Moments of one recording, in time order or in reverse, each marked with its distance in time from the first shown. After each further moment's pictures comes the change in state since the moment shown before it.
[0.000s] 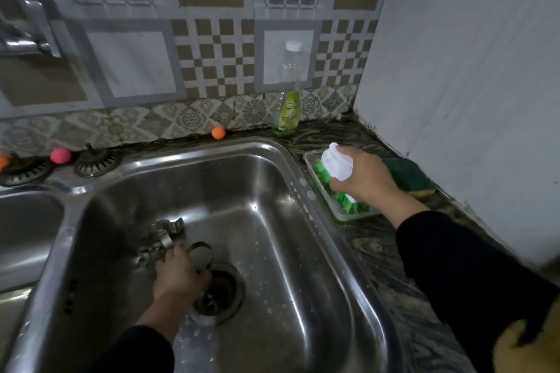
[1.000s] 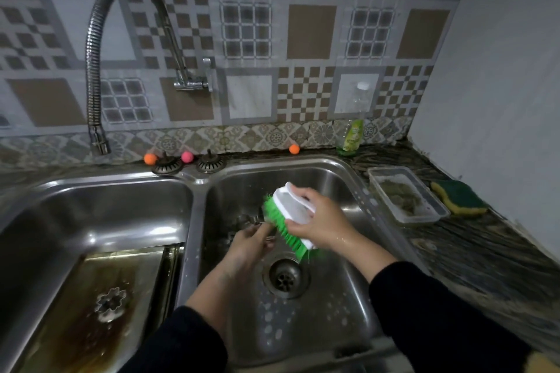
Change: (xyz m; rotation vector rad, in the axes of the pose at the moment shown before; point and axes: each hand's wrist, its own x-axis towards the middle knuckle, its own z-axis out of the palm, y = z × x) left_hand -0.081 -0.010 -0.097 -1.229 -0.199 -0.022; right_hand -0.130 -0.166 0.073 0.387 -0.182 -0.275
